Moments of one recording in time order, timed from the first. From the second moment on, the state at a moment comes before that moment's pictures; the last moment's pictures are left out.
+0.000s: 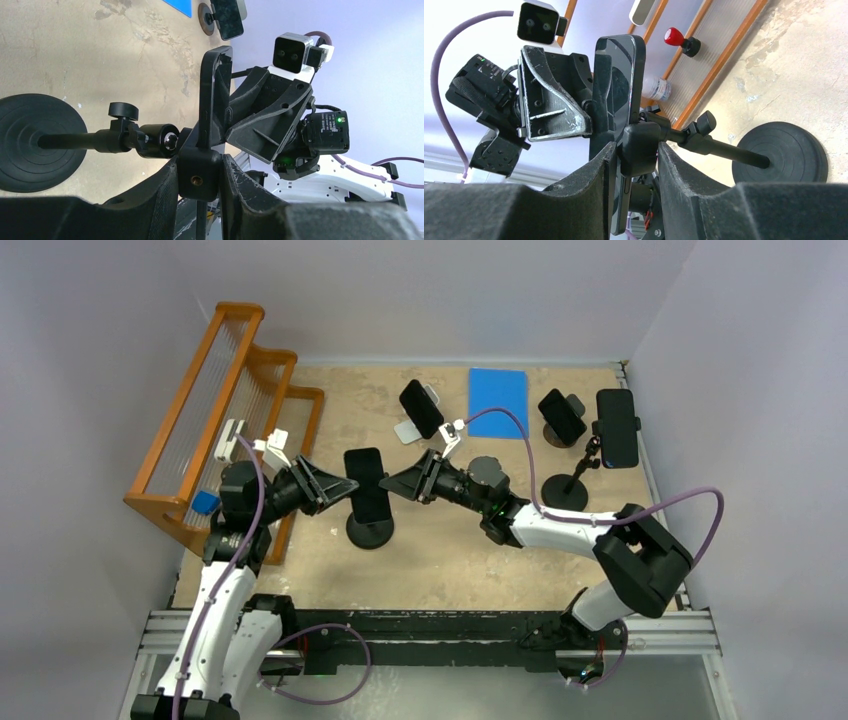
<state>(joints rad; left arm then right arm) -0.05 0.69 0.61 -0.22 0.71 -0.97 0.82 1.51 0.73 0.77 -0.31 1.05</state>
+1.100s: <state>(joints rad) -0.33 0.93 0.57 0.15 0.76 -1.03 0.80 1.11 0.65 0.35 -0.13 0.89</state>
